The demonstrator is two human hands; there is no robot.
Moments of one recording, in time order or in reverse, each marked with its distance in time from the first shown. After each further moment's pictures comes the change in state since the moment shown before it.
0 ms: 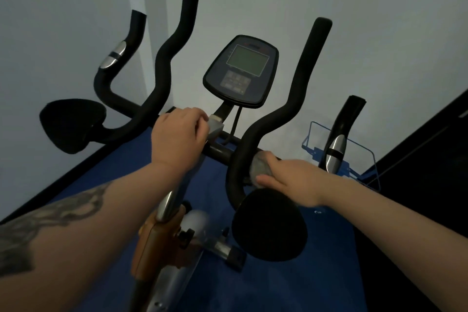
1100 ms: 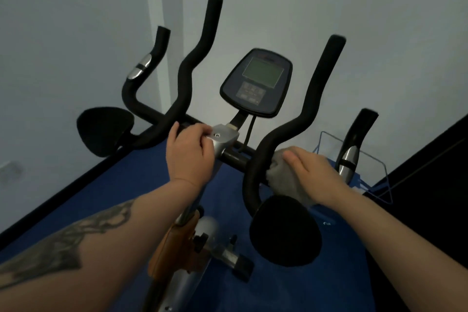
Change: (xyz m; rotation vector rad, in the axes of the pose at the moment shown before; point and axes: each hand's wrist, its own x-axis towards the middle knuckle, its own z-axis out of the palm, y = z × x) left_hand -0.022 -0.006 0.002 -0.213 0.106 -0.219; right_hand 0.000 -0.004 0.000 0.369 0.437 0.223
